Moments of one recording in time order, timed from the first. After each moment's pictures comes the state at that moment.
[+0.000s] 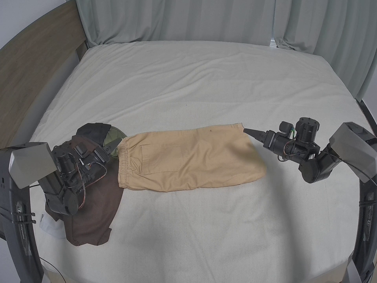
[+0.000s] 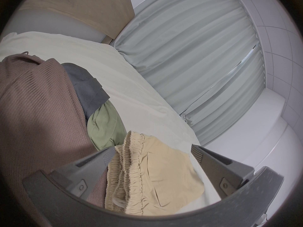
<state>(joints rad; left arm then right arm) 0.00 2.36 -0.80 -1.55 -0.40 -0.73 0.14 2.37 -1.20 -1.06 0.59 0.56</state>
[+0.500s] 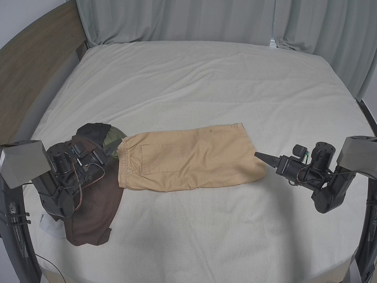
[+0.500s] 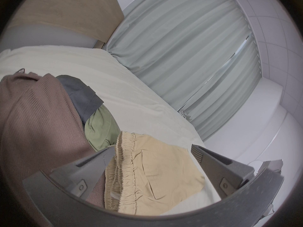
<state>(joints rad) -0.02 2.28 -0.71 -1.55 -0.40 -0.64 0.12 2.27 -0.69 -1.47 0.60 0.57</state>
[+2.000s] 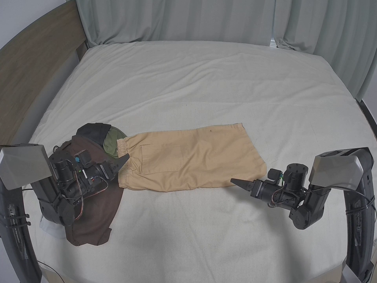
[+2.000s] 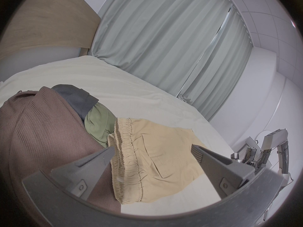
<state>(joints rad) -0.06 2.25 -0.60 -1.55 -0.40 -0.37 0.27 2.47 -0.73 -1.47 0.49 0.63</state>
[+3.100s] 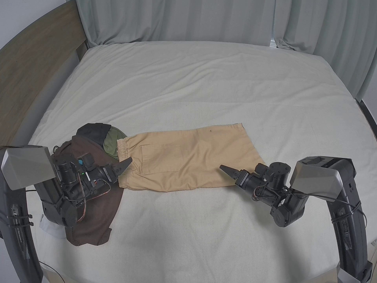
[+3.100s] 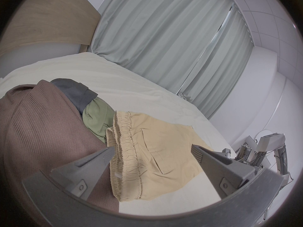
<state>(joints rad) -0.07 2.28 -0.61 -1.55 -0.40 -0.37 0.34 2.63 -1.00 -1.48 0.32 0.80</state>
